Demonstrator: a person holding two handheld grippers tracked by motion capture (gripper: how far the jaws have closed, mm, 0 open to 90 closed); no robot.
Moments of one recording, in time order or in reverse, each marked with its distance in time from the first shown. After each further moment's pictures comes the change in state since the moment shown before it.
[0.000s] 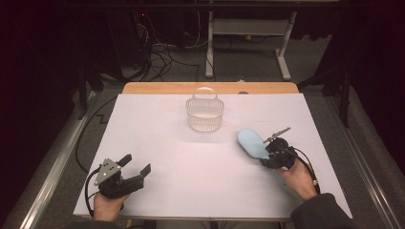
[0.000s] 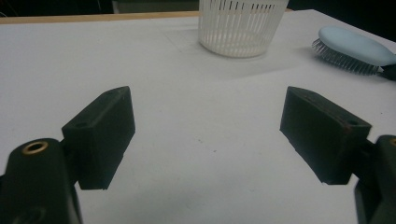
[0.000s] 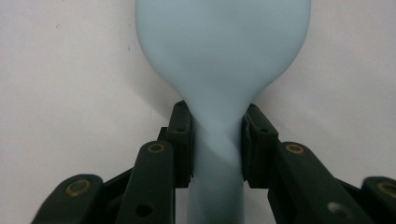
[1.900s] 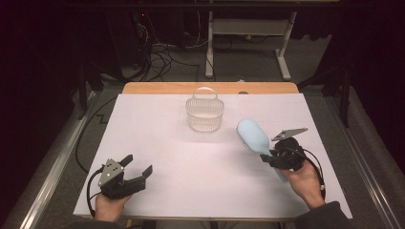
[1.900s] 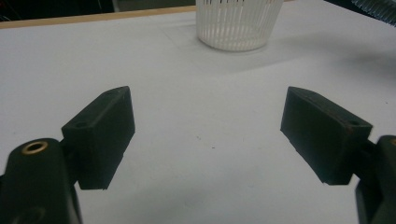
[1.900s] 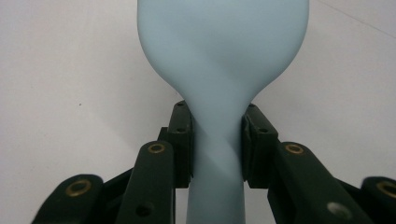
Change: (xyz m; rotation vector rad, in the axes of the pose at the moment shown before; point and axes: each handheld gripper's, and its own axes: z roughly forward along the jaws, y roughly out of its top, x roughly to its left) left arm -0.006 0.002 0.001 0.024 0.014 0.043; right arm 0.009 -0.008 -0.044 -0.223 0.066 -0.002
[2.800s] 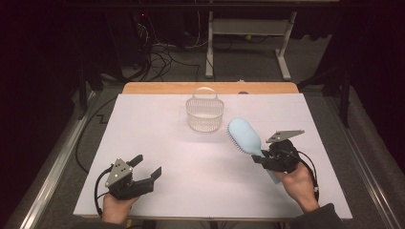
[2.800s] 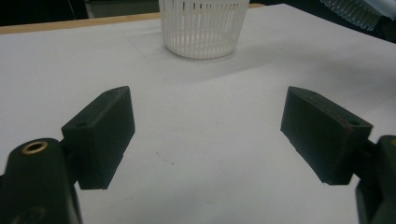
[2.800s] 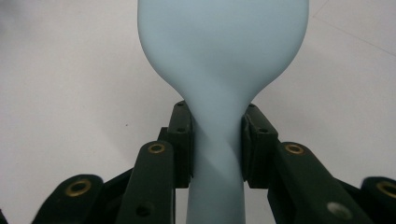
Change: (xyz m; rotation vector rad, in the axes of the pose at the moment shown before) left arm -0.019 0.007 0.007 -0.014 -0.088 0.014; right arm 0.021 0.007 -0.005 -0.081 0.068 -0.026
